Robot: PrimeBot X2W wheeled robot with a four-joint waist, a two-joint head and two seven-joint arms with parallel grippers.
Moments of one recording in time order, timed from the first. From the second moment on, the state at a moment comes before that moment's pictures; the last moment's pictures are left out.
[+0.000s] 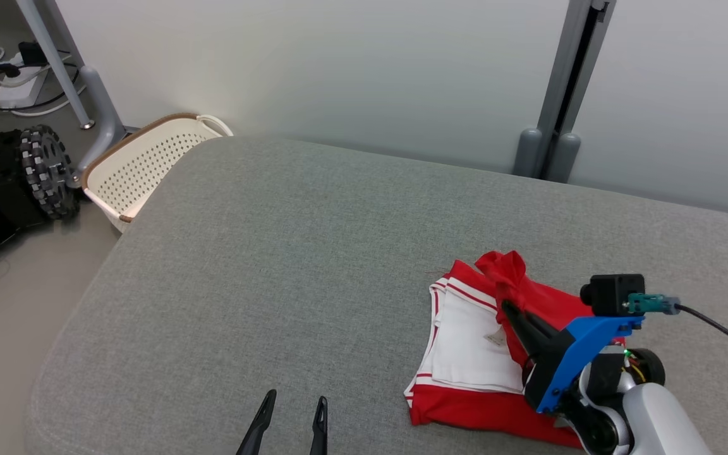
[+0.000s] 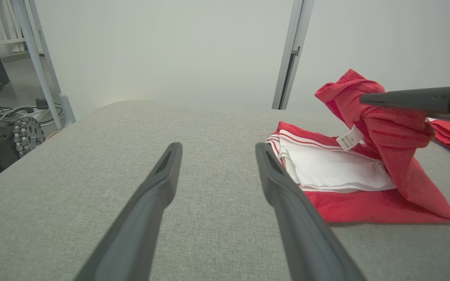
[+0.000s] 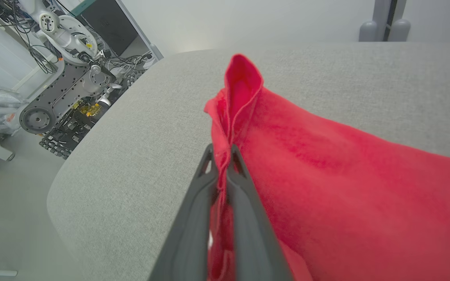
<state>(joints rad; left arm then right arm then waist) 0.11 0.15 -0.50 0.05 -0.26 0.19 -0.26 -0.34 -0.05 0.08 0.34 0.46 0.13 0.35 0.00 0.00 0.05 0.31</state>
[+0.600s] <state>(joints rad) 0.09 0.15 -0.49 0.07 -0.26 0.18 -0.26 -0.44 -0.05 0.28 0.53 0.78 0.13 0.11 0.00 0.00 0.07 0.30</state>
